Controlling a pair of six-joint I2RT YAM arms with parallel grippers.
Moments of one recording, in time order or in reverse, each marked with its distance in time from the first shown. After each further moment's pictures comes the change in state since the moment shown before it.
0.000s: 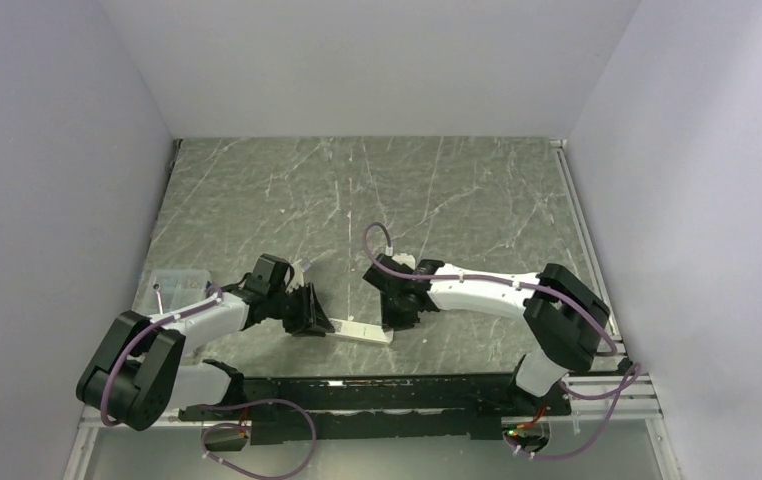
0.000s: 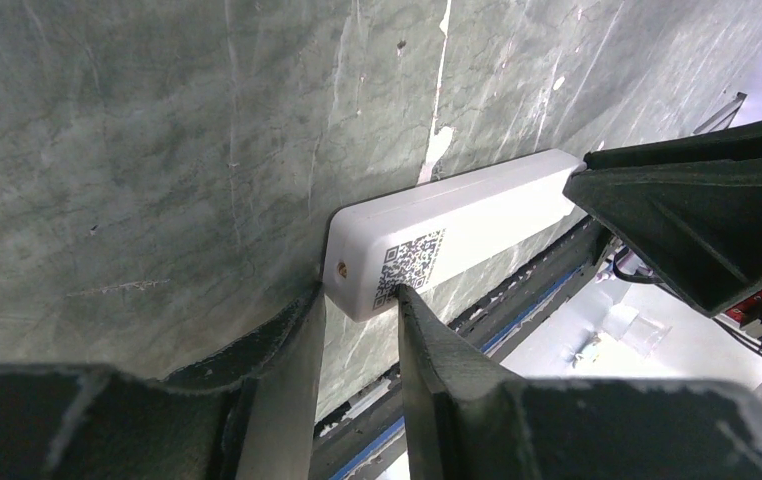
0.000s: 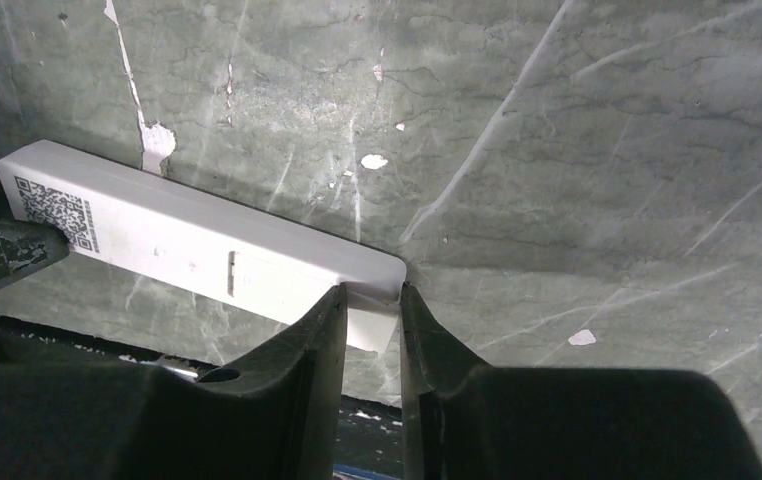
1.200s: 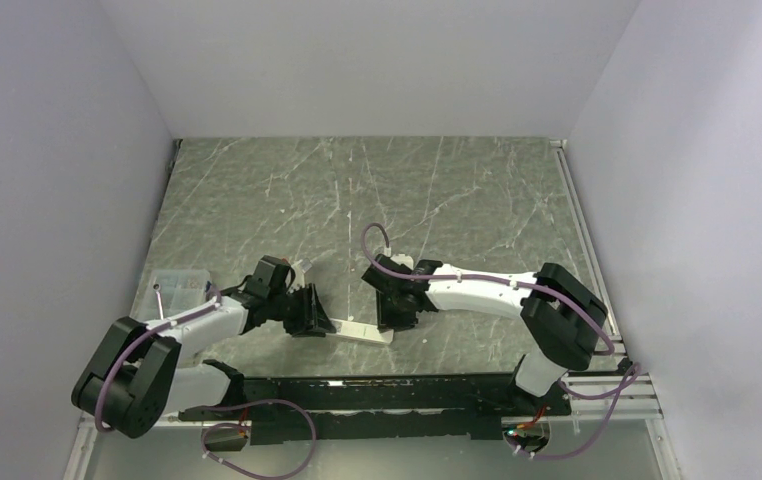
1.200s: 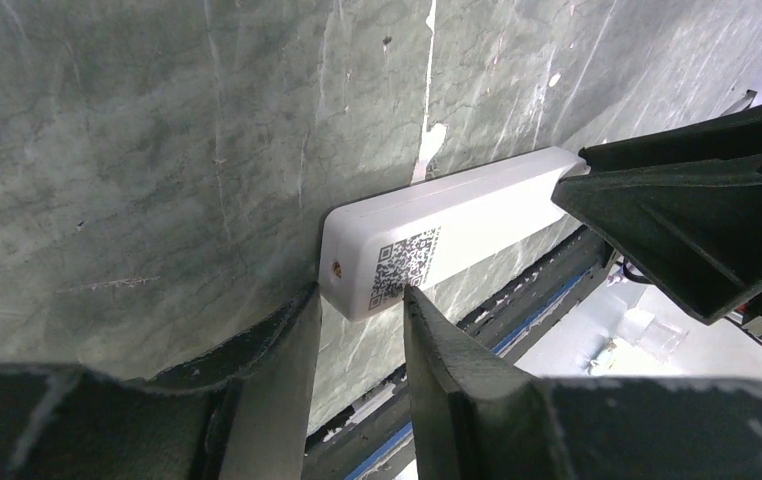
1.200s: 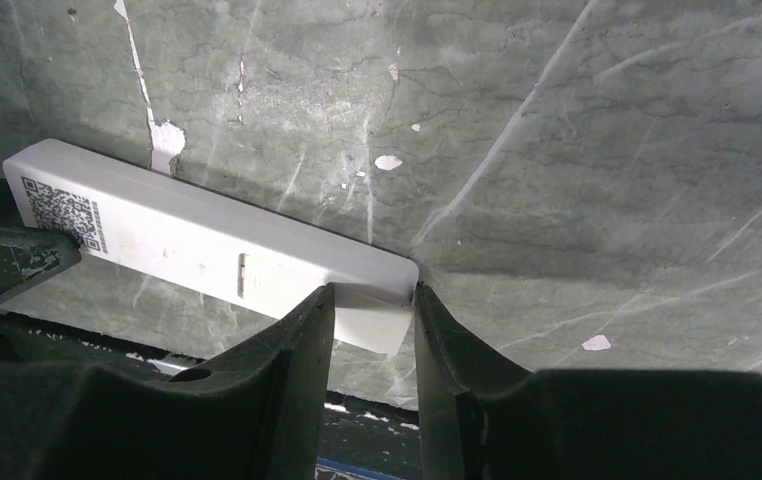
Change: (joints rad) left arm -0.025 -0.035 -0.016 0.016 -0.027 -0.005; right arm 0.004 0.018 0.006 0.009 -0.016 0.001
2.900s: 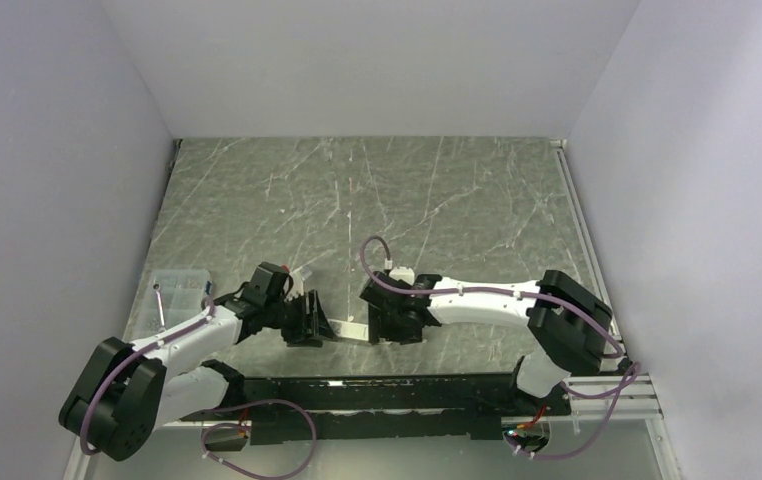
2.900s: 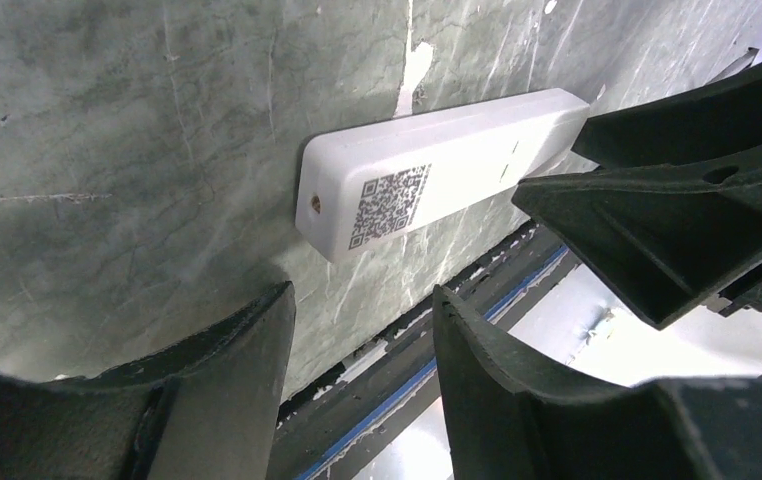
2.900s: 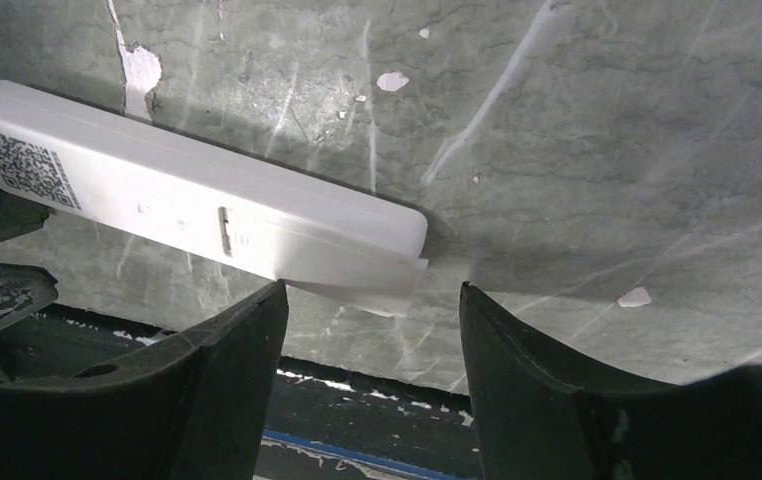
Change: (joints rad) left arm -0.026 -0.114 -0.032 -0.084 0.020 -0.004; right arm 0.079 -0.044 -0.057 0.010 0.036 0.103
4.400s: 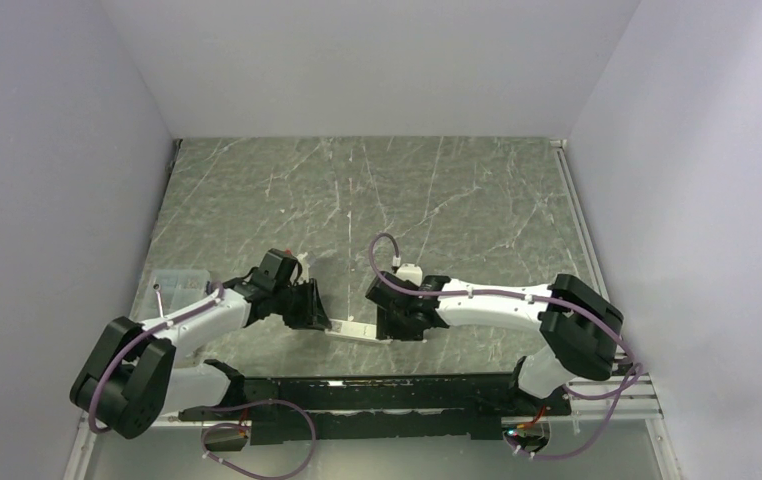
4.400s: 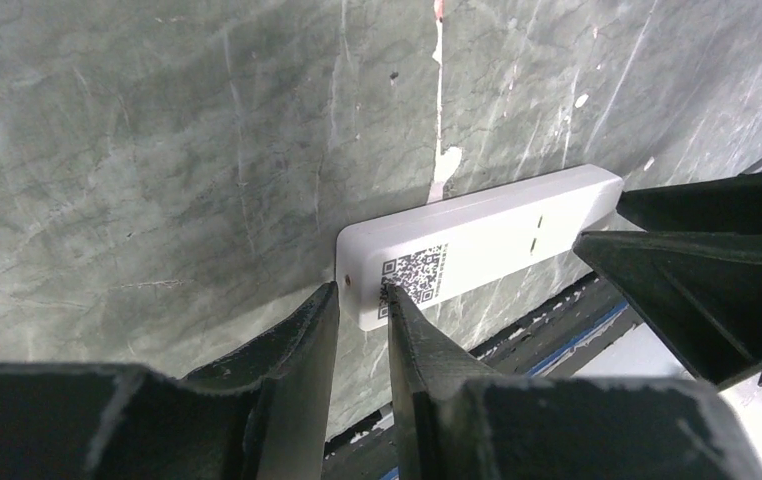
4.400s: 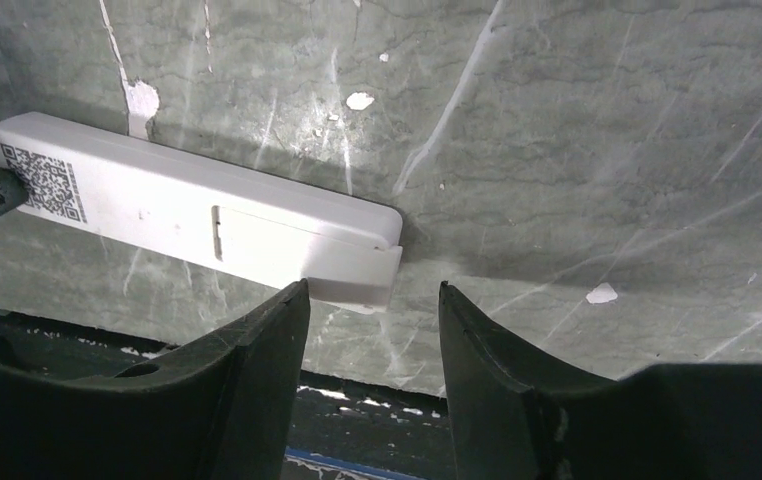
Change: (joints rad) left arm -0.017 0.112 0.128 -0.048 -0.164 0.088; right arm -0.005 -0.061 -0.039 0.004 0.058 0.031
